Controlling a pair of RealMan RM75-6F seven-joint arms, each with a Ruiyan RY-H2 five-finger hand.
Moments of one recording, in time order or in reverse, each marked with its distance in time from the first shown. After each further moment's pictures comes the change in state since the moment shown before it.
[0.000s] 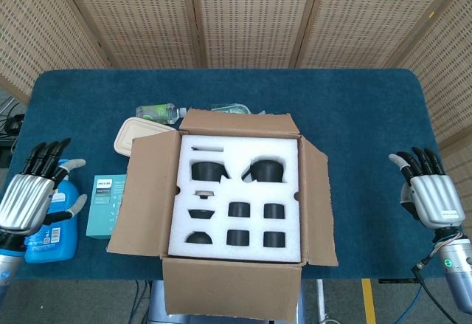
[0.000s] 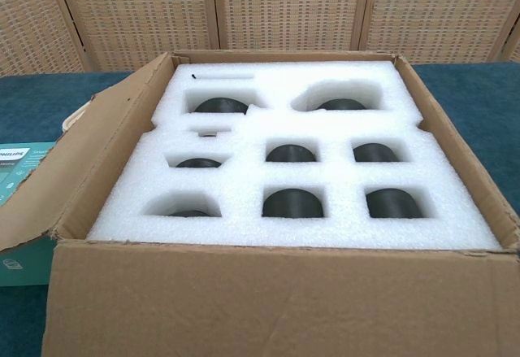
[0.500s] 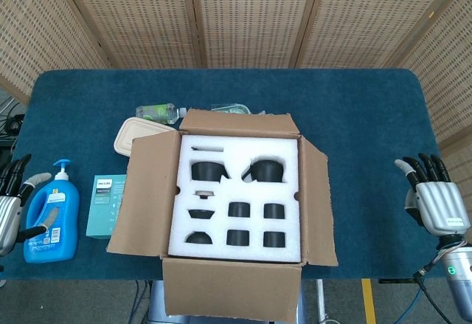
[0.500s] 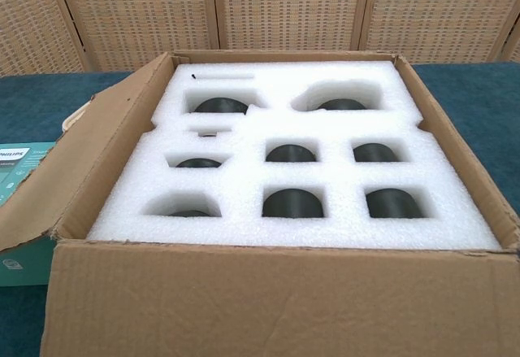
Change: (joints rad) left arm 0.151 -0.037 0.020 0.042 0.006 0.092 -0.015; right arm -0.039 -0.006 -0.012 -0.007 0.008 0.033 -0.013
